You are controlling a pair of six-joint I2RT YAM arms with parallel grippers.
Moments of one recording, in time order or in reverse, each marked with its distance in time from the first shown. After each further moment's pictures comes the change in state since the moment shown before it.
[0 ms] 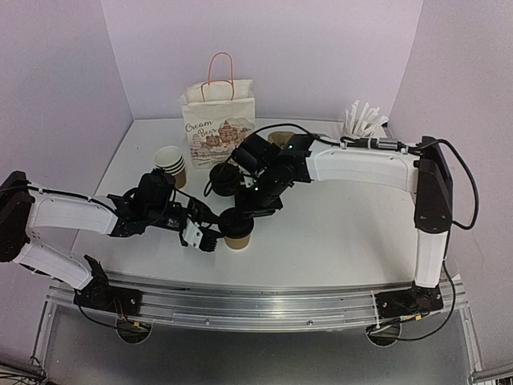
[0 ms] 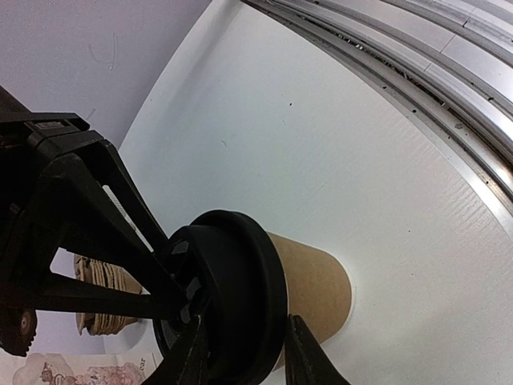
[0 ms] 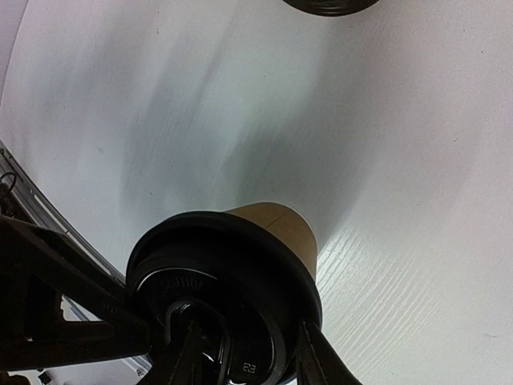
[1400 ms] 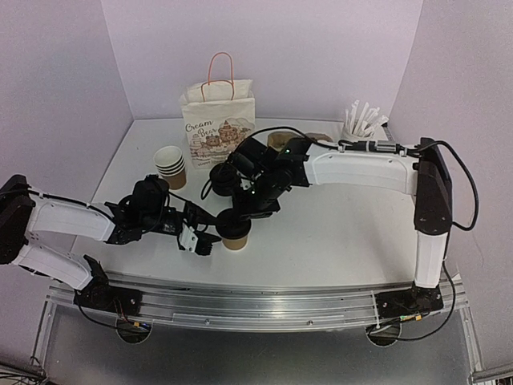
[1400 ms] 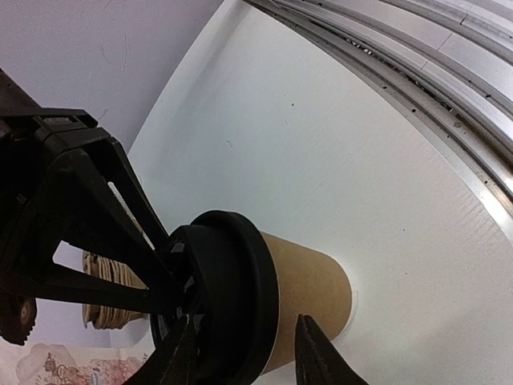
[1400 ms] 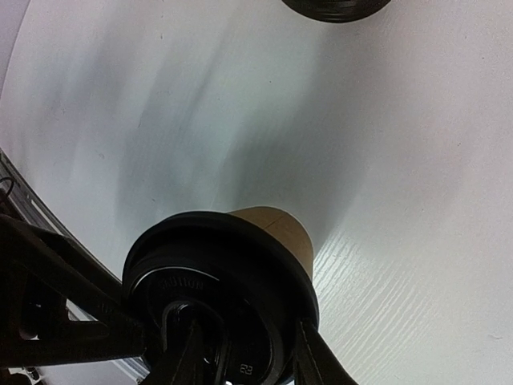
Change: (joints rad) left arm 0.011 -0.017 -0.091 0.137 0.007 -0.011; right arm 0.019 0.005 -0.004 0.023 0.053 0.016
